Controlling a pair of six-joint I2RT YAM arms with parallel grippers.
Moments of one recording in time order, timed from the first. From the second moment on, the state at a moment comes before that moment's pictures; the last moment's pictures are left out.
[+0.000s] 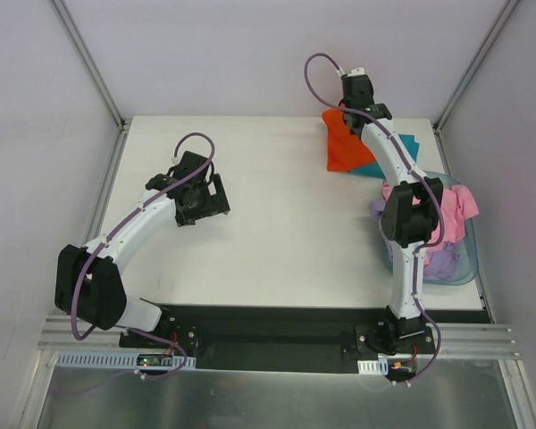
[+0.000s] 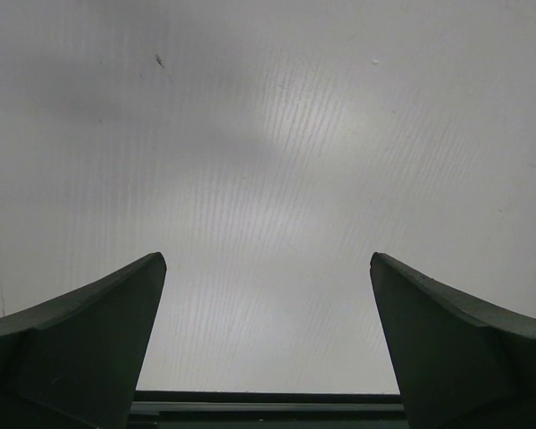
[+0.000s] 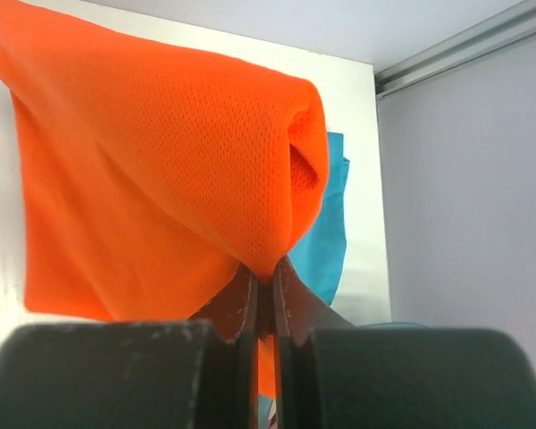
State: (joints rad) left arm -0.38 1.40 1.10 -0.78 -0.09 -0.65; right arm 0.27 2.20 2.16 -0.61 0.60 -0.24
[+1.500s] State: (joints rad) left arm -0.38 1.49 1.12 -0.78 -0.11 -0.64; right arm 0.06 2.31 2.23 -0.66 0.51 -0.10
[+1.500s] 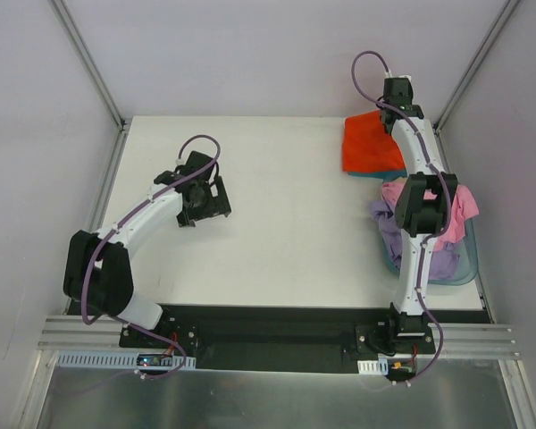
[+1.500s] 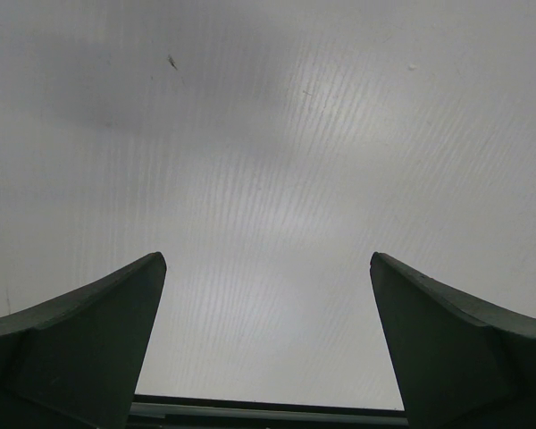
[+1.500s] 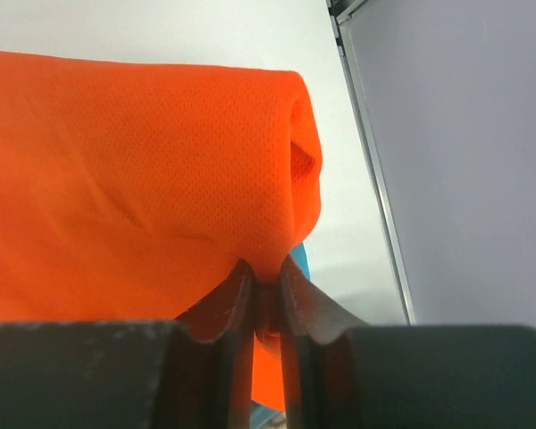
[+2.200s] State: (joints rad) left arm -0.38 1.48 1.15 -0.80 -0.12 -0.65; right arm 0.03 2.24 2.12 -0.64 0.48 -0.04
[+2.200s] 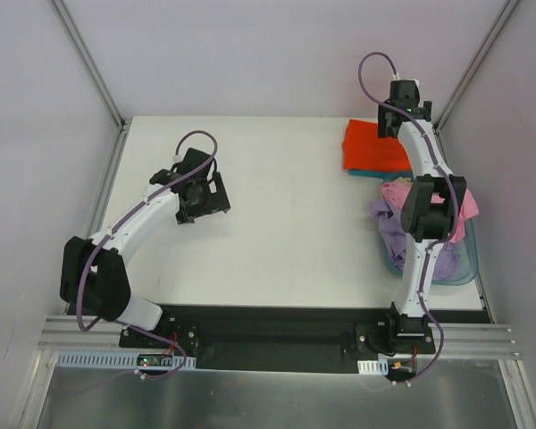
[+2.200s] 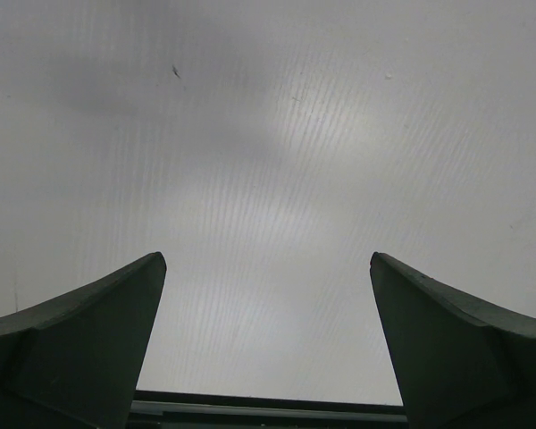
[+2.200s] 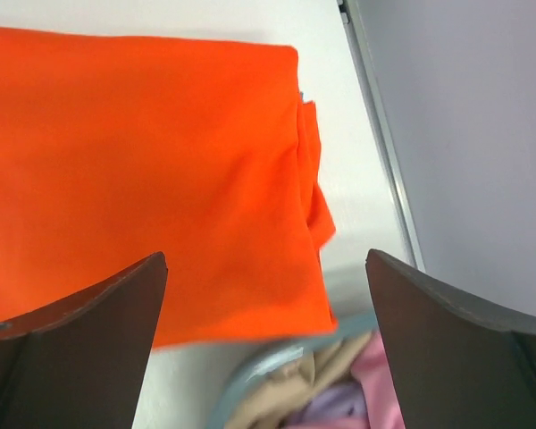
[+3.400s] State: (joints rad) left arm -0.38 0.96 0.76 -0.65 -0.08 -0.70; right arm 0.40 0.81 0.65 -0.45 0.08 0.27
